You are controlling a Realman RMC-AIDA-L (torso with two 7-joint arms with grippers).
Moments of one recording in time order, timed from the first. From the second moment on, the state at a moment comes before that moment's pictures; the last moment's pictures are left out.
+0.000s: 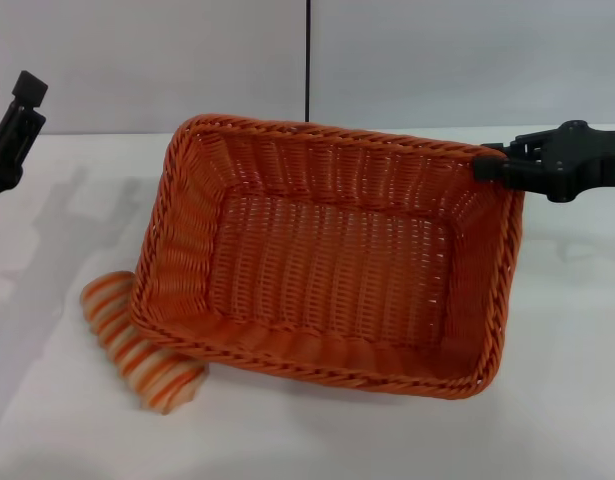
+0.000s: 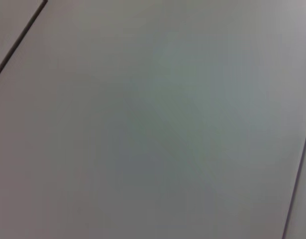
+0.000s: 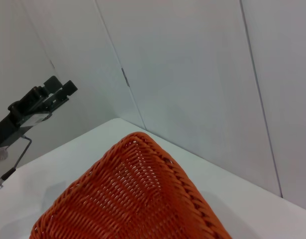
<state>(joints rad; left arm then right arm) -0.35 -2.07 0.85 -0.02 0.76 1.70 -0.73 0.62 1.91 2.31 0.60 -1.91 1.54 -1.55</state>
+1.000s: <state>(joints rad) -0.34 -2.07 0.86 -0.02 0.77 1.72 -0.73 0.57 1.88 2.32 0.61 -1.90 1.73 -1.59</state>
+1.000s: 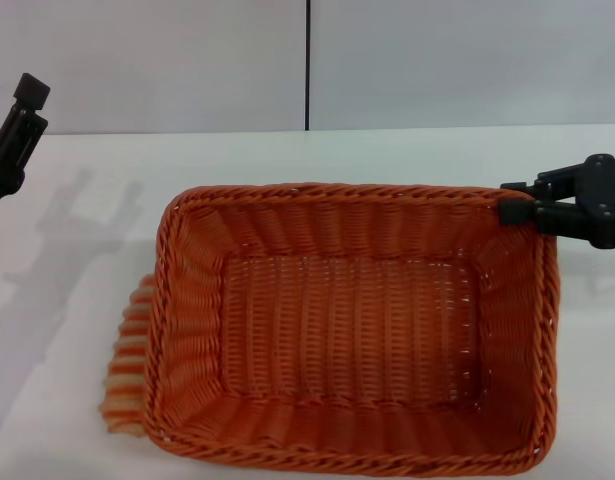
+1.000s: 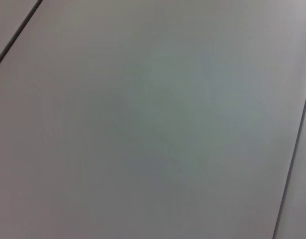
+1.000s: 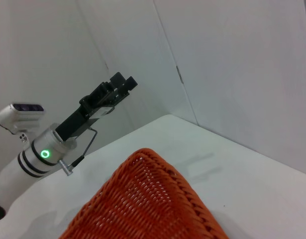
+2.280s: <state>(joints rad) -0.31 -2.06 0.88 -0.02 0.77 1.75 -0.75 0.49 1.93 2.59 0.59 -1.84 1.57 -1.65</state>
